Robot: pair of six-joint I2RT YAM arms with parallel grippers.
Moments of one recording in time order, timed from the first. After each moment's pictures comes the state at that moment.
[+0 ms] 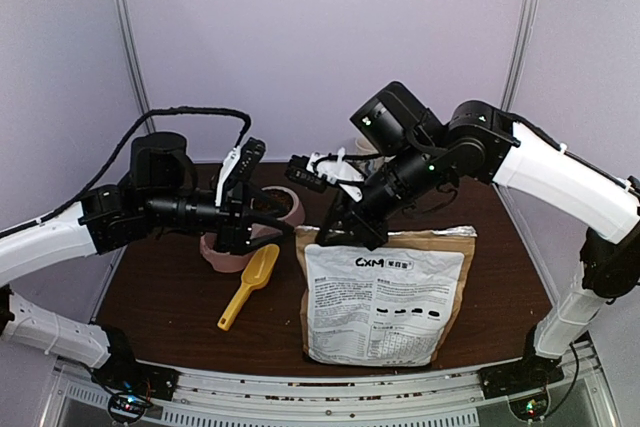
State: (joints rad) left arm -0.89 1.11 1.00 -0.16 0.53 -0.07; right arm 1.09 1.65 1.85 -1.03 -0.30 -0.15
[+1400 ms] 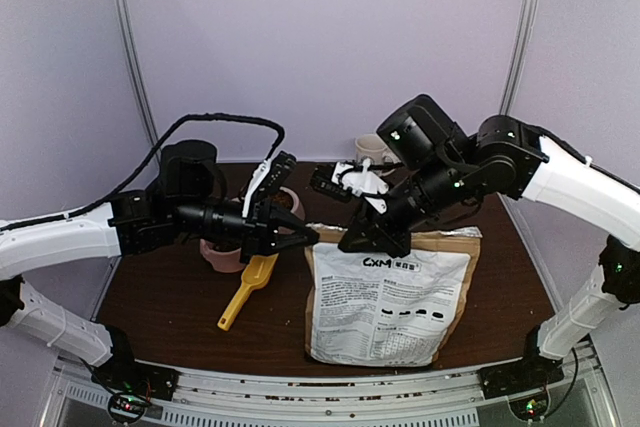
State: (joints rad) left arm -0.96 1.24 1.00 -0.03 0.61 -0.11; right arm 1.10 1.51 1.67 -0.98 -0.19 -0.15
